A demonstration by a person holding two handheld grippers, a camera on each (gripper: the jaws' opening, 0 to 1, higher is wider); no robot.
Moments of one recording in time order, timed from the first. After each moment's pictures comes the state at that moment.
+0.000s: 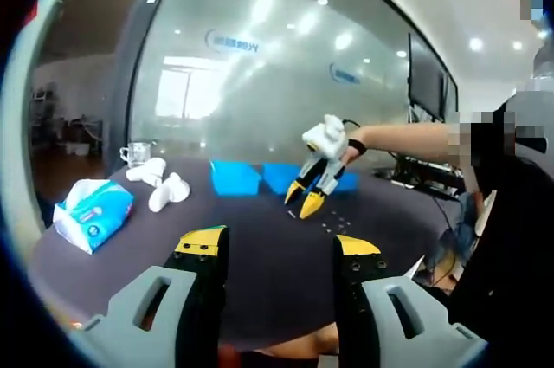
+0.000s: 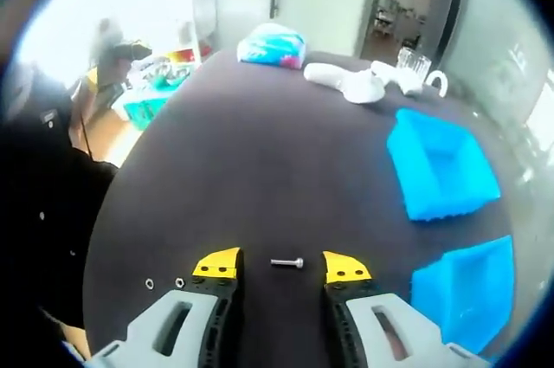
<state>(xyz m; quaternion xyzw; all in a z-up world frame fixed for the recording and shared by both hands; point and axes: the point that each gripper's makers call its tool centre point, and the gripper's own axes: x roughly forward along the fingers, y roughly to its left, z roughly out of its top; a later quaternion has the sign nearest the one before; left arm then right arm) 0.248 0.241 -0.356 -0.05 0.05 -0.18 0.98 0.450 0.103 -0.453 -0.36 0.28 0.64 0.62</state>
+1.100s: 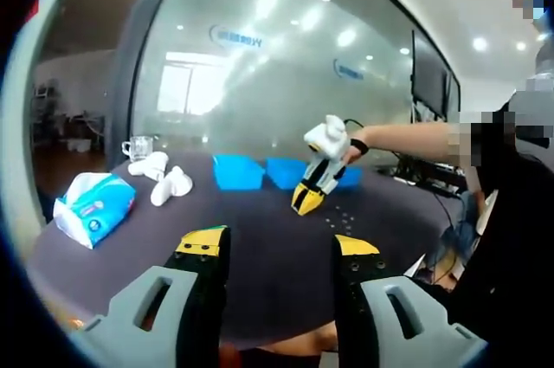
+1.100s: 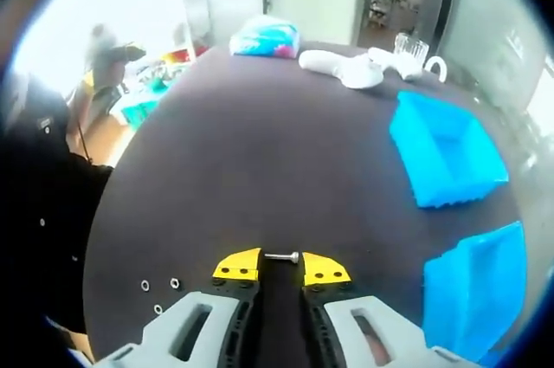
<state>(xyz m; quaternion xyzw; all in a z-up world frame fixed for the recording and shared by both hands) 0.250 0.242 -0.362 -0.05 0.06 -0.17 0.98 0.448 0.102 -0.467 -0.35 0.30 0.64 0.62</state>
